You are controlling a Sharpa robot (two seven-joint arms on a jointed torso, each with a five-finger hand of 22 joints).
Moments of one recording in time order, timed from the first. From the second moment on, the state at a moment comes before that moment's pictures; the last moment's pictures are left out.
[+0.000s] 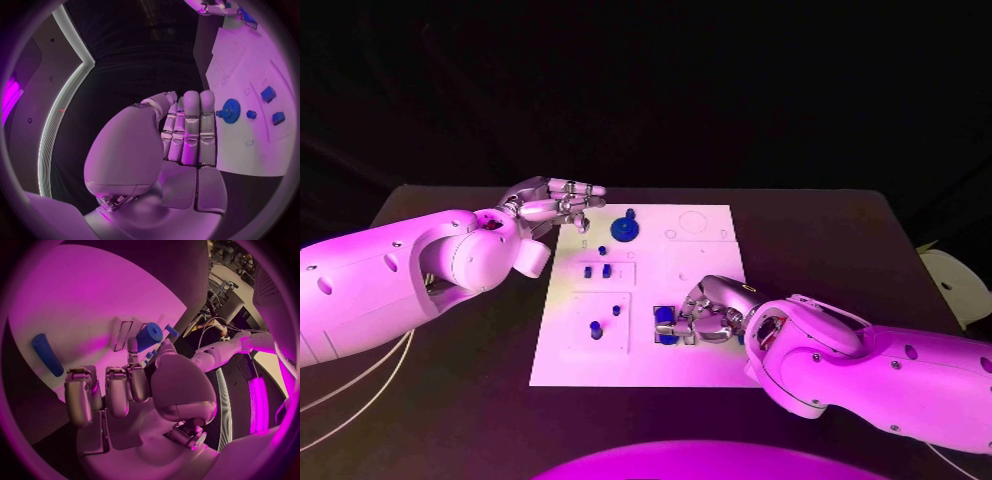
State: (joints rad) left arm 1.20 -0.89 -0.01 1.50 -0.08 -0.18 0.16; left_hand 1.47 -0.19 0.46 0.09 0.23 1.04 0.18 0.09 0.11 1.13 0.11 0.17 0.18 1.18 0.02 0.94 0.52 0.16 1.06 0.11 0.86 0.93; right arm 1.03 -0.86 -0.12 1.90 -1.38 -0.44 -0.57; right_hand 1.07 -0.05 -0.21 0.30 0.24 1.11 0.05 0.31 0.38 1.47 -0.02 1.40 1.31 1.47 -0.07 1.54 1.31 0.01 1.46 0.04 1.53 1.31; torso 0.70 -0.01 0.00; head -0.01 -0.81
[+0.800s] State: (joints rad) left arm 1.20 -0.90 -0.01 1.50 -0.08 -0.18 0.16; left_hand 1.47 -0.19 0.46 0.09 0.23 1.04 0.18 0.09 0.11 1.13 0.11 0.17 0.18 1.18 0.02 0.94 0.52 0.16 1.06 0.11 0.86 0.93; right arm 1.03 -0.90 -0.12 1.95 -1.43 -0.45 -0.57; right_hand 1.15 -0.05 -0.12 0.28 0.34 1.11 0.05 0.32 0.43 1.47 -0.02 1.40 1.31 1.47 -0.08 1.54 1.31 0.01 1.47 0.04 1.53 1.31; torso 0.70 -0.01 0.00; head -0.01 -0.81
